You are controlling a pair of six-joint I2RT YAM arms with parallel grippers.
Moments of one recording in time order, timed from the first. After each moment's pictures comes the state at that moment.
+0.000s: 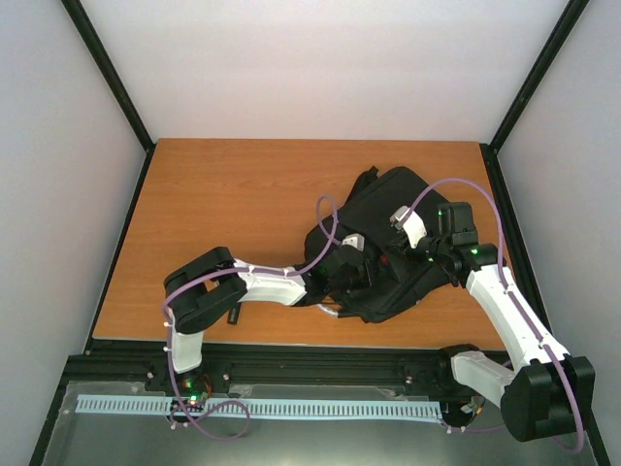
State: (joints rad) left arm -1.08 1.89 1.03 0.31 -0.06 -1.10; right arm 0.16 1.06 0.80 -0.59 -0.58 -0.48
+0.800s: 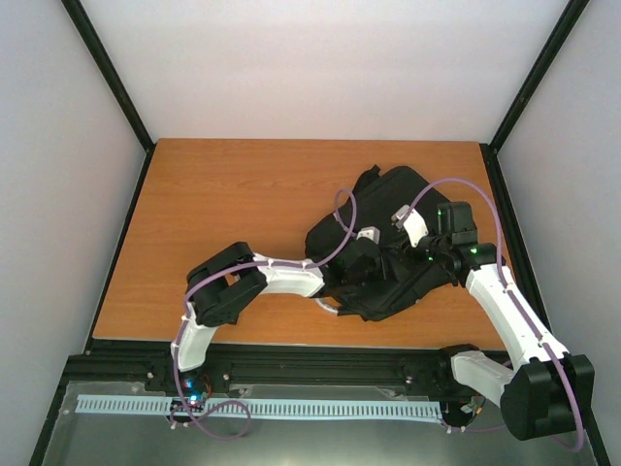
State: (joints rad) left arm -1.07 2.08 1.25 0.28 -0.07 -1.02; right arm 0.16 1.07 0.80 -0.58 -0.51 -0.47
